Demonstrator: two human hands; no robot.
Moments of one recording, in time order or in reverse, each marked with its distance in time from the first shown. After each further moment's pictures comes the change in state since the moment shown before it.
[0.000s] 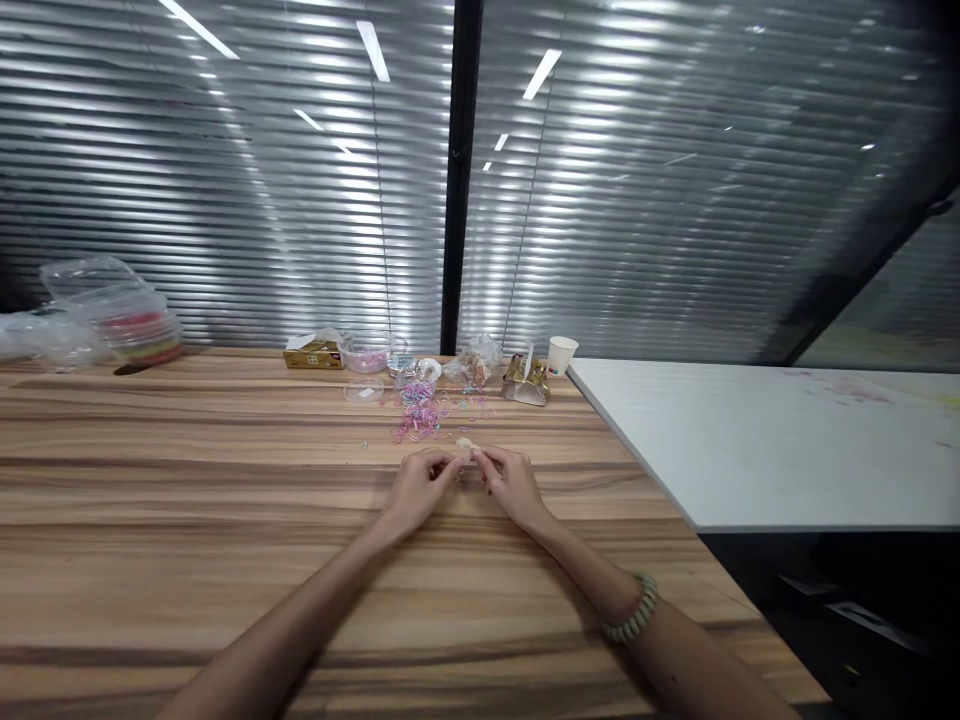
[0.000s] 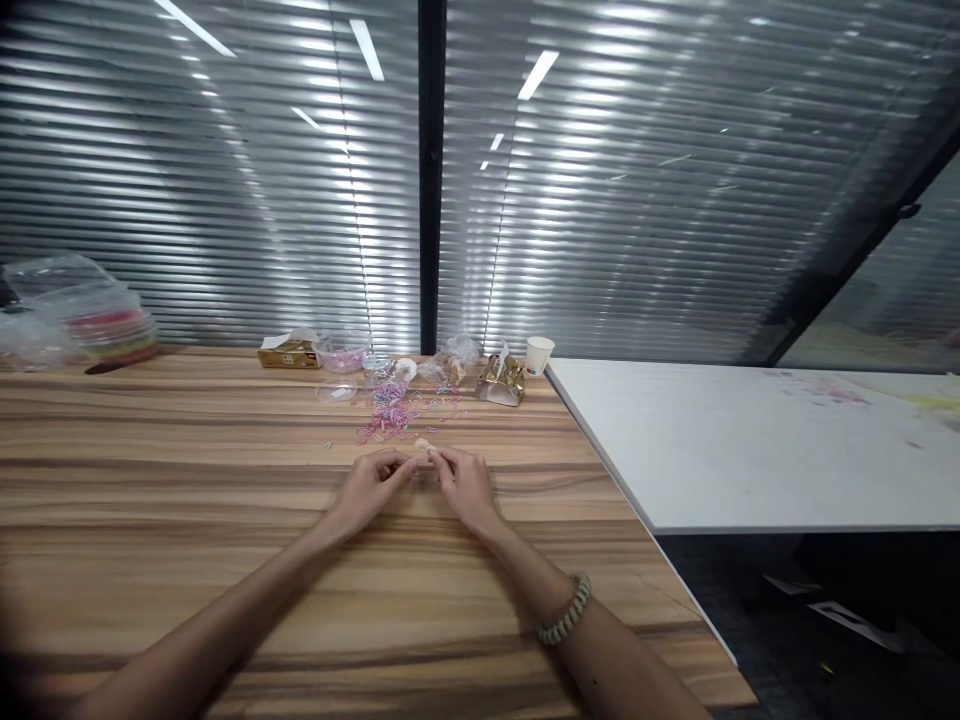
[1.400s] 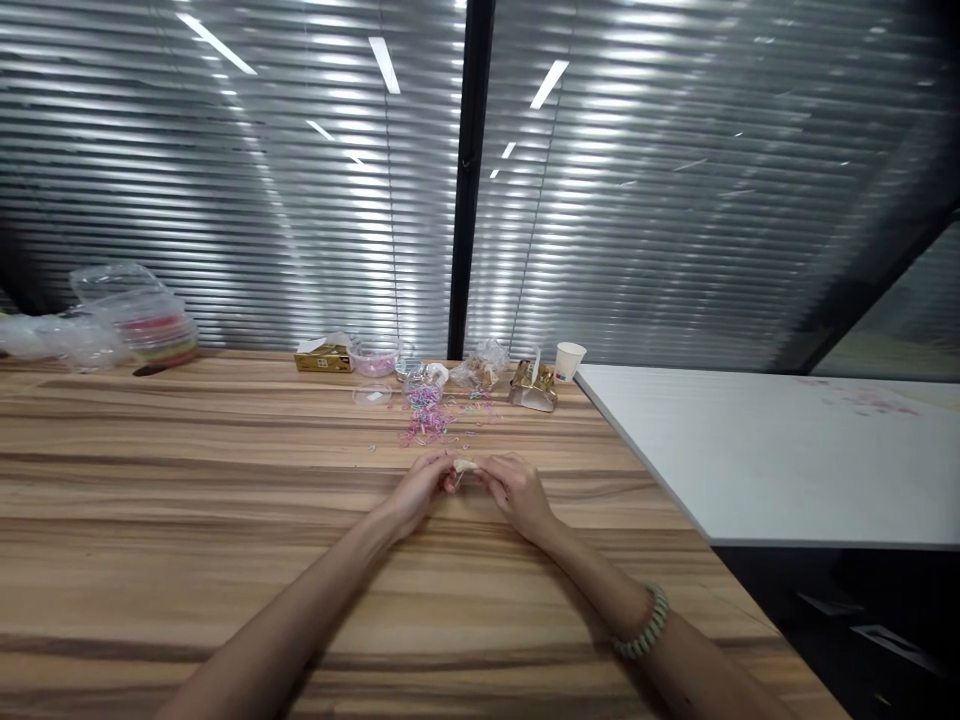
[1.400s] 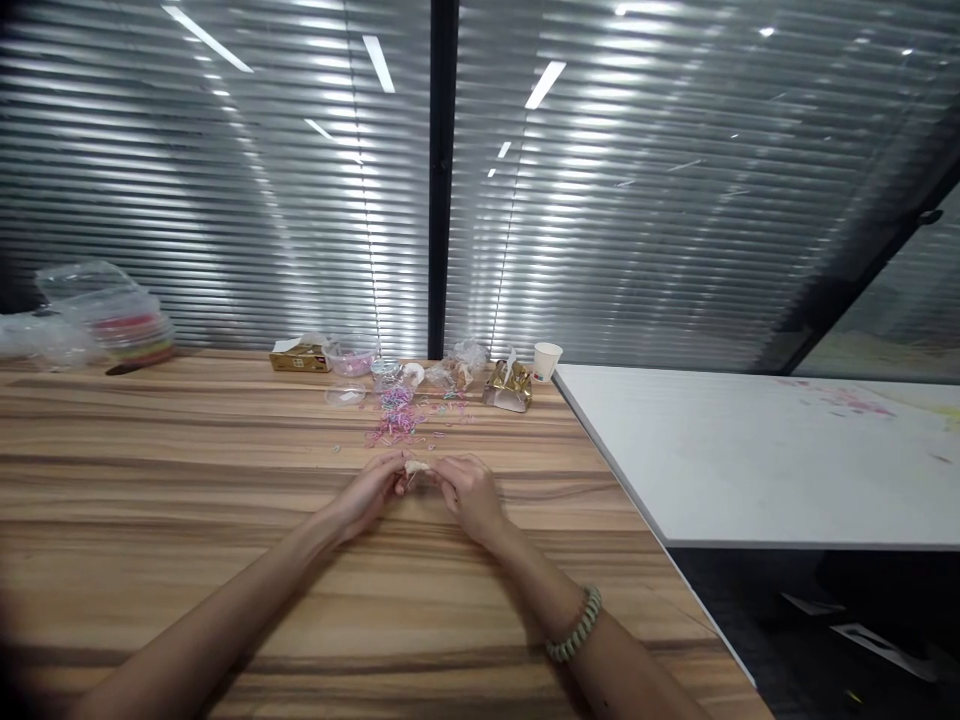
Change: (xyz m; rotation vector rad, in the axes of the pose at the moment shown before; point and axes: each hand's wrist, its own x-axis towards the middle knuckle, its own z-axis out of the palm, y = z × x) left_hand 0.007 0.002 0.000 -0.907 -0.054 -0.375; right_hand -0.003 0.004 -0.002 -0.217 0.024 -0.458
